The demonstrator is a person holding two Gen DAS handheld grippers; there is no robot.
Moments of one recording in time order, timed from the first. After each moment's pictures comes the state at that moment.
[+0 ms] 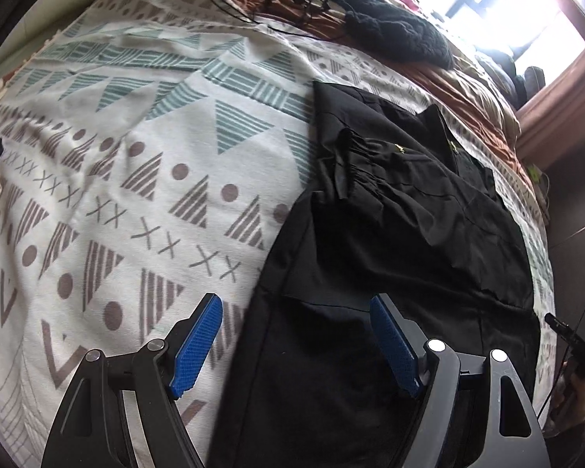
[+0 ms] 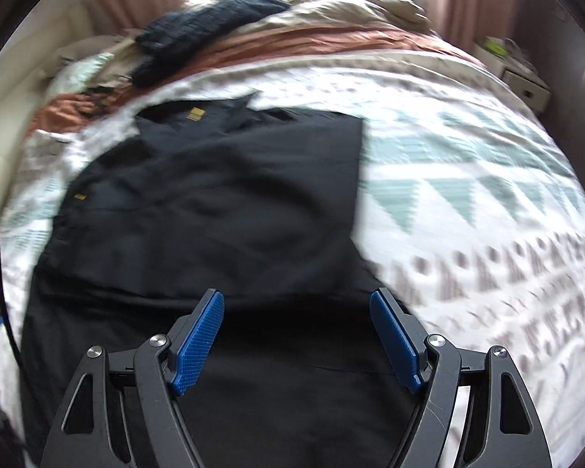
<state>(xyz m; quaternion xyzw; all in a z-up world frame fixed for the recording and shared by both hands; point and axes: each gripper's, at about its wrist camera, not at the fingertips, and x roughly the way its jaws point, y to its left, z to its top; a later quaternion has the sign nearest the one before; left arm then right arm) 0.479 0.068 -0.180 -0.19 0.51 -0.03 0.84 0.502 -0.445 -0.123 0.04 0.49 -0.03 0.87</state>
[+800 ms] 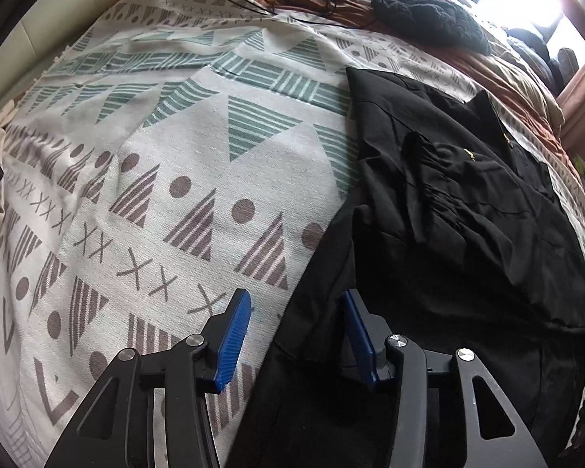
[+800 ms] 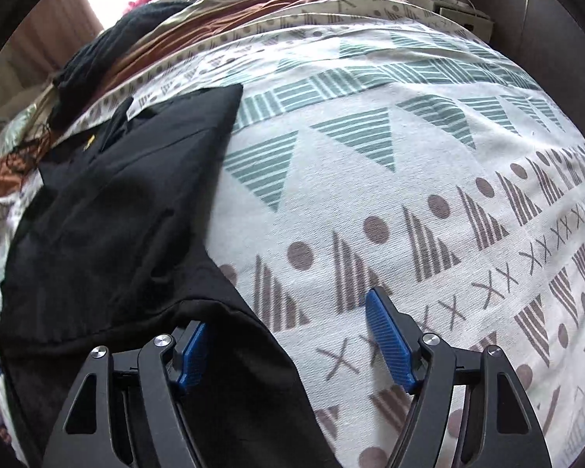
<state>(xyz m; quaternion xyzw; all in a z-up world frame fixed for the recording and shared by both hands) 0.518 0.059 -0.215 -0.13 0.52 0.05 0.84 0.522 -0.538 -0.180 0.16 0.47 -0.08 0.86</state>
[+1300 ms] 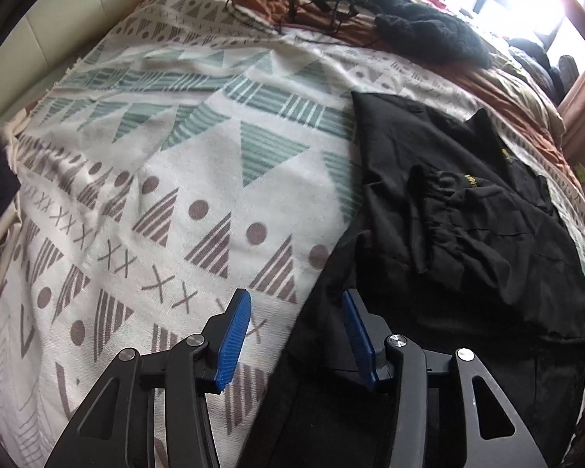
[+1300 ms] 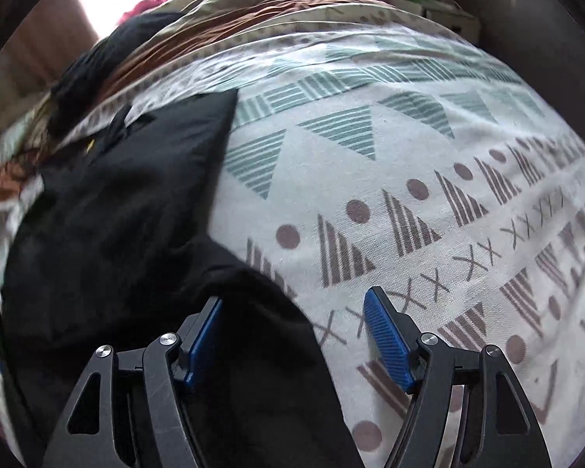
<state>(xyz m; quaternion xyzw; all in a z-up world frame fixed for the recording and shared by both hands) 0.513 0.058 -0.192 -0.13 0.50 0.05 0.85 0.501 -0.516 -0.174 0.12 0.47 -0.09 0.87</state>
